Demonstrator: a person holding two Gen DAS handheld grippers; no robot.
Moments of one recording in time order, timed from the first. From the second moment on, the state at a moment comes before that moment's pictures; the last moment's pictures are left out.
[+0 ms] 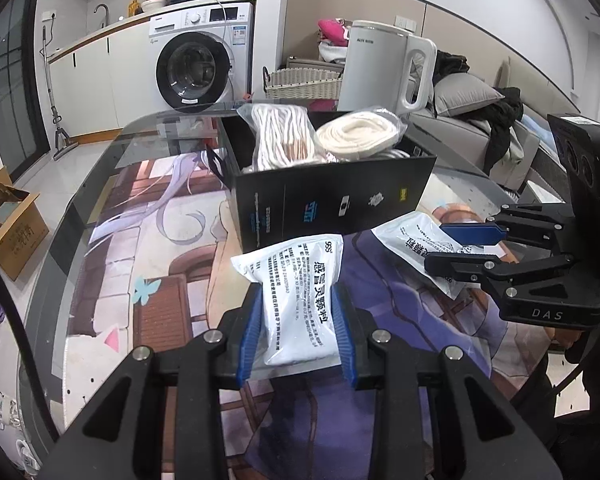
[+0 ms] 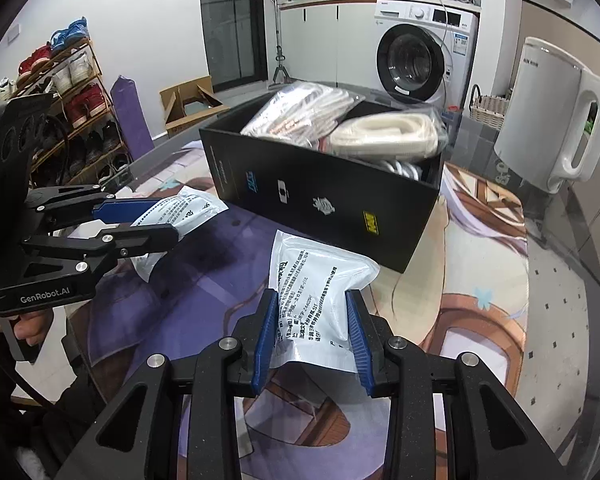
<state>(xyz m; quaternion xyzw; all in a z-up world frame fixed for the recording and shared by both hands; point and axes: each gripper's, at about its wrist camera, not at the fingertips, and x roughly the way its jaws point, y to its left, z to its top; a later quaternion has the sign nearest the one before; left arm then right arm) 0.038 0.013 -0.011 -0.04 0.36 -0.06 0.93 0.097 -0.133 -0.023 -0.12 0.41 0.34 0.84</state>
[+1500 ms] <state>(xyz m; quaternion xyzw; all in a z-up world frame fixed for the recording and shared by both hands) 0.034 0.018 0.033 -0.07 0.31 -0.03 0.95 0.094 -0.179 0.043 -0.04 0.33 0.34 0.88</state>
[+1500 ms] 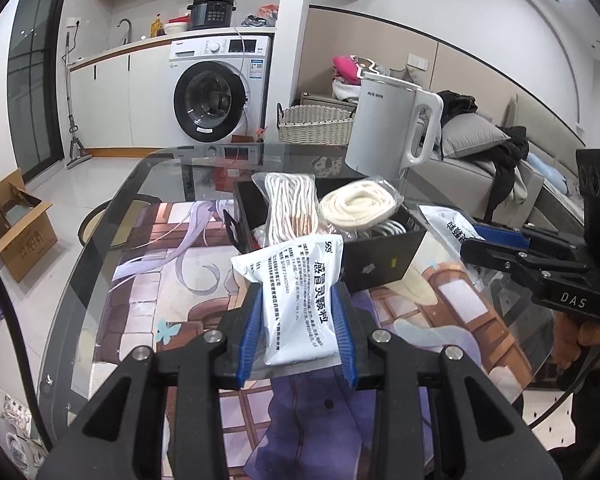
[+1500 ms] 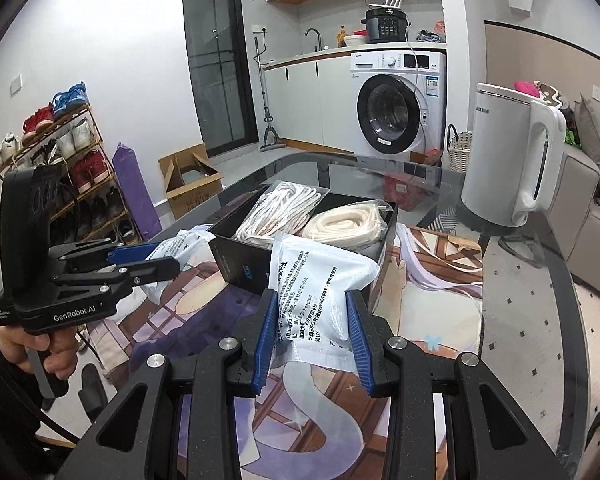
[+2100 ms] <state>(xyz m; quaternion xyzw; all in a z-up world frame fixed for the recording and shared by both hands) 0.058 0.033 0.061 -0.08 0.29 -0.01 0.95 0.126 -0.171 0.067 -0.03 0.33 0.33 0.89</state>
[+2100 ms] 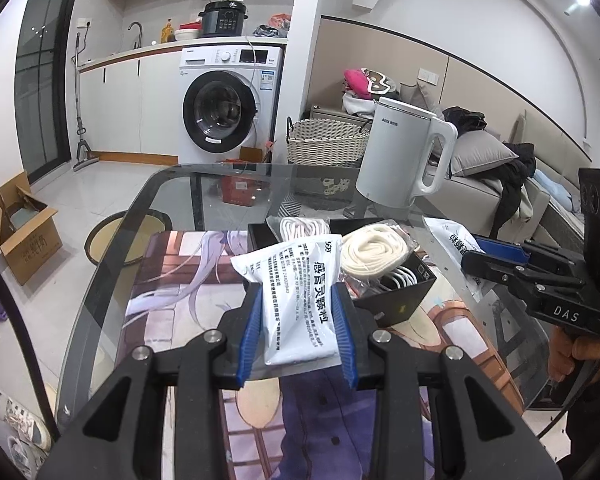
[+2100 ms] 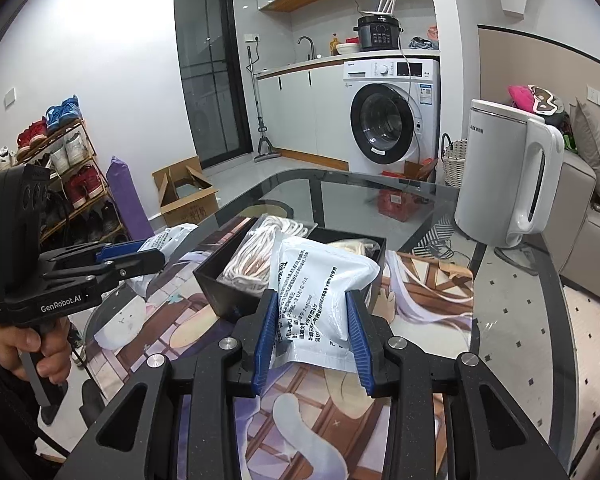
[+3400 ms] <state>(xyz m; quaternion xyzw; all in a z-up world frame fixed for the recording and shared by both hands) 0.161 0.018 0.035 -0.07 0.34 -0.03 0.94 0.197 -0.095 0.029 -0.10 0.39 0.32 0.86</state>
